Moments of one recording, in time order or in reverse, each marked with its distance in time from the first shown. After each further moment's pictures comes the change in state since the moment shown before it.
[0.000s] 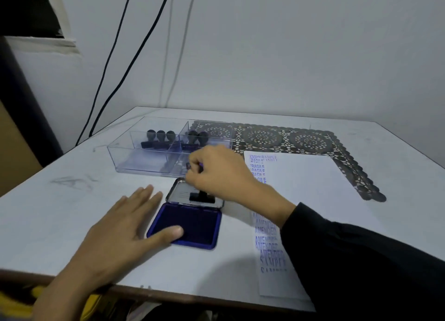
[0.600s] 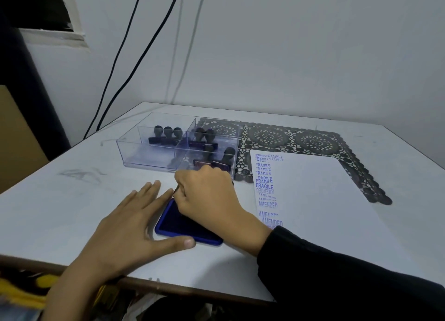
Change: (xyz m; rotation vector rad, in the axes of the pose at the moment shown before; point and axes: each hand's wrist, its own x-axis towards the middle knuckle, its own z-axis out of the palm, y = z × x) left_hand -0.003 -0.004 0.003 0.094 -0.014 0.044; right_hand -0.017 -0.022 0.049 -0.216 0.229 -0.194
